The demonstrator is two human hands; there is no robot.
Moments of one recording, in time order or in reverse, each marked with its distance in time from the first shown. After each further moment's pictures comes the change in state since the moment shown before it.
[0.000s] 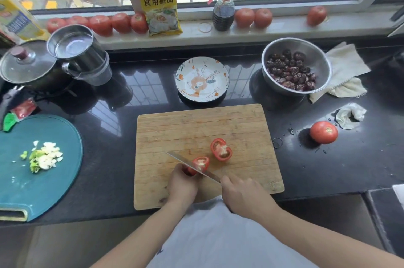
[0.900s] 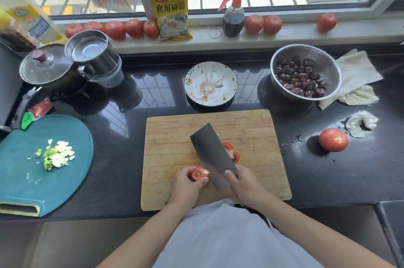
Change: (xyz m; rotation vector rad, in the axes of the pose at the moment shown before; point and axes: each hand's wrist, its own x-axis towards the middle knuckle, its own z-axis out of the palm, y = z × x) left_hand -0.017 0.015 -0.019 0.008 -0.045 0.031; right_hand 0.040 0.007 -0.001 1.090 -0.078 0.354
